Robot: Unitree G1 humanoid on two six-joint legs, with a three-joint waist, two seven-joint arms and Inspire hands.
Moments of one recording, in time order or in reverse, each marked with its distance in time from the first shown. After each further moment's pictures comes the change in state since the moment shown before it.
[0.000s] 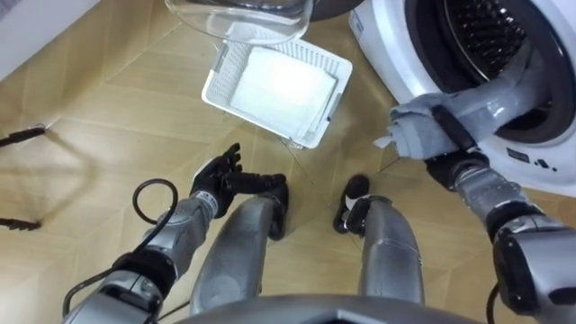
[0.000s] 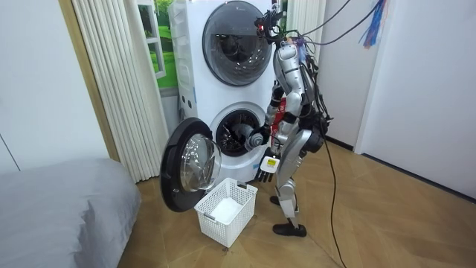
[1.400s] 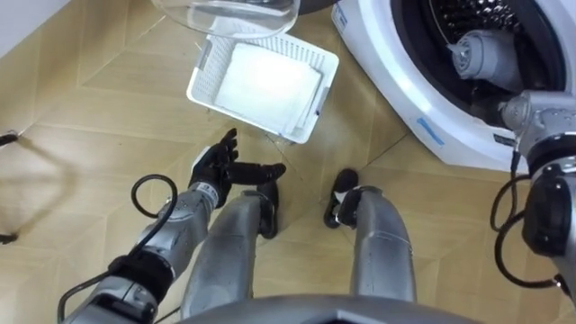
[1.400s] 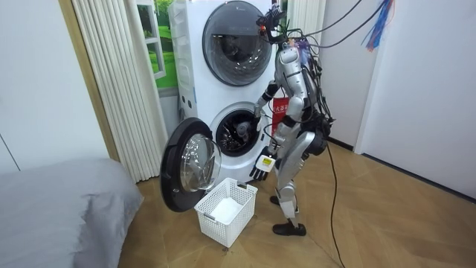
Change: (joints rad) left arm 0.028 0.041 -0.044 -0.150 0.032 0.018 0.081; right arm -0.162 -0.075 -0.201 -0.081 0.354 -0.050 -0.437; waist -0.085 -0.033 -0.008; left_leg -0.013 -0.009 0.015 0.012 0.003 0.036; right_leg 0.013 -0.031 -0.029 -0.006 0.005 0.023
